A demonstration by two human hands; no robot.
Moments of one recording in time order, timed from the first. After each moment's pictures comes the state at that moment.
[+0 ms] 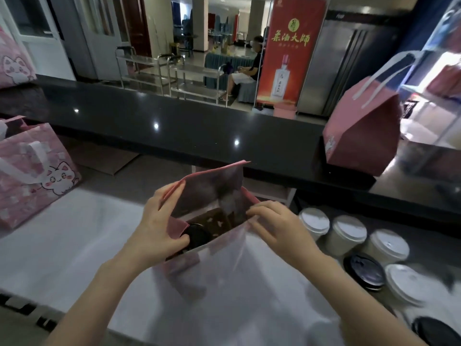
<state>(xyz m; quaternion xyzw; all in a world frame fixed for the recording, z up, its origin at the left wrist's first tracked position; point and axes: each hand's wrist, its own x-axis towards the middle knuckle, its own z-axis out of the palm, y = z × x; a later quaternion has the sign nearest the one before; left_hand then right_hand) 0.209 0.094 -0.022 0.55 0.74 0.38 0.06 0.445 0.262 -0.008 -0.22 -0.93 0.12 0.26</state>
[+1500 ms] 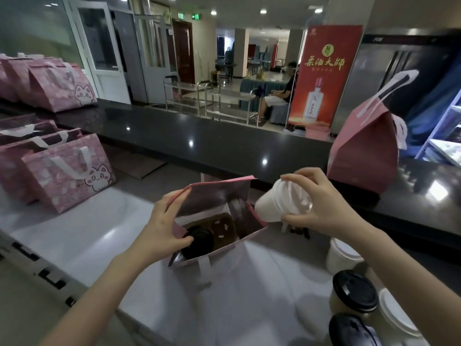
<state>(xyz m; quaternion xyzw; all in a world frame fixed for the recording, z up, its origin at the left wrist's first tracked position) 0.265 0.095 -0.022 0.52 0.78 0.34 -0.03 0.530 0.338 0.067 -0.19 -0.94 0.17 0.23</state>
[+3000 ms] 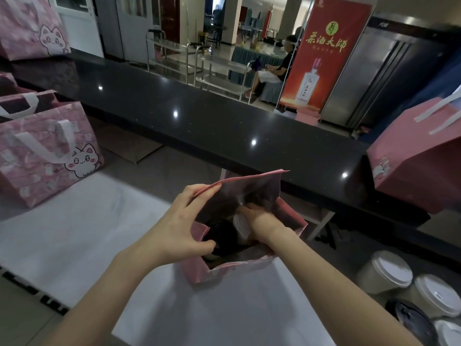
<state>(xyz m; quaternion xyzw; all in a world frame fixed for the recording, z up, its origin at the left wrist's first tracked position) 0.158 0.106 -0.025 0.59 0.71 0.37 0.11 0.278 0.322 -0.054 -0.28 -0.94 0.09 -0.16</state>
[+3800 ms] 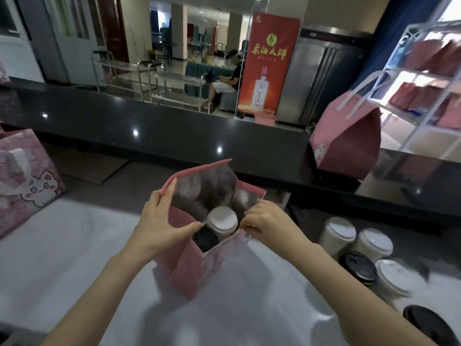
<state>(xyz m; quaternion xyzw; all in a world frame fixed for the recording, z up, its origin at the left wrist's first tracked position) 0.177 0.109 -0.026 0.49 0.76 0.40 0.10 0.407 0.245 0.019 -0.16 -0.98 -0.01 0.13</state>
